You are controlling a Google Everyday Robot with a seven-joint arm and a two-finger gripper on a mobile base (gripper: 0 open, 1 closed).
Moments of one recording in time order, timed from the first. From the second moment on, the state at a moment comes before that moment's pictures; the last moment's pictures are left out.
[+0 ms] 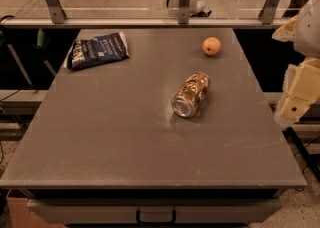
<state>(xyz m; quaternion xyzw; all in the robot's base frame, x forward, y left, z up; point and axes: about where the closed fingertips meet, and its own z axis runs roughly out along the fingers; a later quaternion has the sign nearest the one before) 0.438 -0.216 0.977 -0.60 0.78 -0.04 0.16</state>
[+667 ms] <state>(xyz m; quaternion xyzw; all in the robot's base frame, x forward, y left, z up) 0.452 -0.190 0.966 -0.61 0.77 0.00 0.18</state>
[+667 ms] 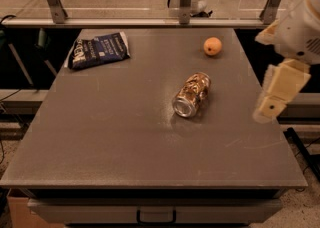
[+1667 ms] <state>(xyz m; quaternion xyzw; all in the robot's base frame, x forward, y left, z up) 0.522 -0.105 0.909 -0.51 0.83 0.09 0.19</state>
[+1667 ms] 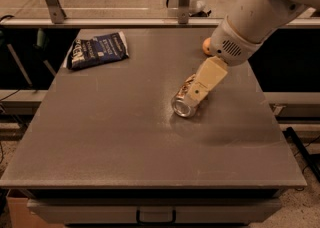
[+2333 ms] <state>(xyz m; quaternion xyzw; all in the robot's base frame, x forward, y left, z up) 0.532 -0.096 0.907 -0.46 0.85 0.12 0.22</state>
